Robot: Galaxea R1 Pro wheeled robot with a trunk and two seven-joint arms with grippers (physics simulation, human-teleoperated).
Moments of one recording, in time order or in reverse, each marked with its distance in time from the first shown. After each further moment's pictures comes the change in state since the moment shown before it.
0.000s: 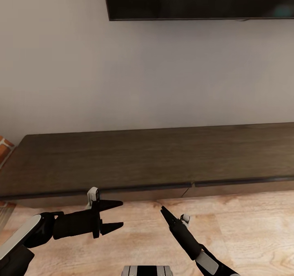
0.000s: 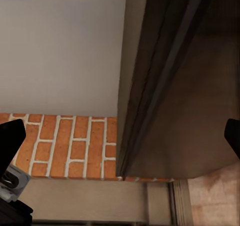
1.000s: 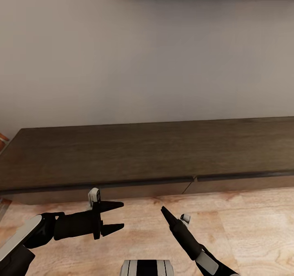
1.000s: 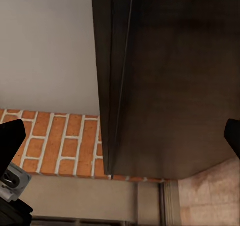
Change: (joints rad) left arm 0.000 0.000 -0.011 -0.002 0.001 0.000 0.000; right arm 0.000 0.001 0.000 0.002 0.000 -0.027 0.021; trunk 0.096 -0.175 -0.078
